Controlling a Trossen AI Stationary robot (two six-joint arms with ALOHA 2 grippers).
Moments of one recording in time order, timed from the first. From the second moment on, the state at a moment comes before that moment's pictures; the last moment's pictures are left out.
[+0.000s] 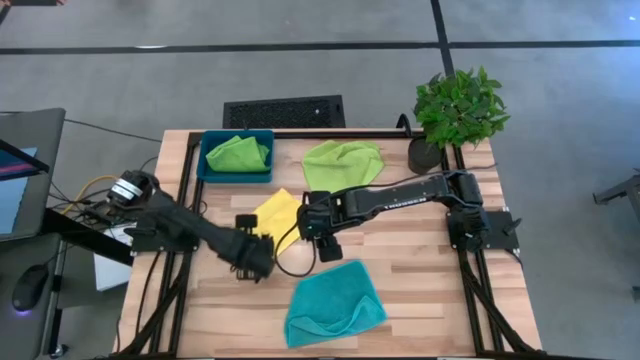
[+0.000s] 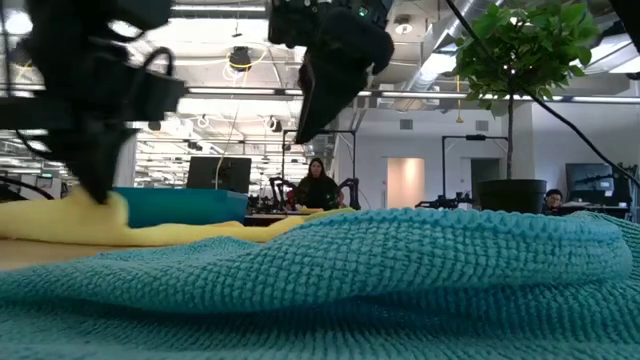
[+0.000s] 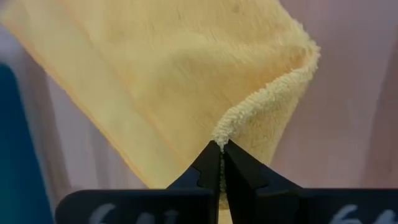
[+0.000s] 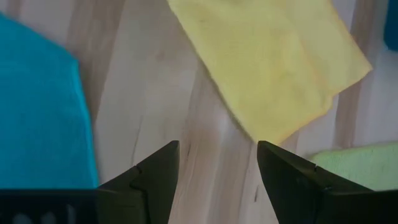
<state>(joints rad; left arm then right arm) -0.42 1.60 0.94 -0.98 -0.32 -0.45 0.12 2.04 1.74 -0.85 0.08 -0.19</state>
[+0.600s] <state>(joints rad) -0.11 1.60 1.01 -0.69 -0.44 0.09 0.13 1.89 1.74 -0.99 0.11 -0.13</state>
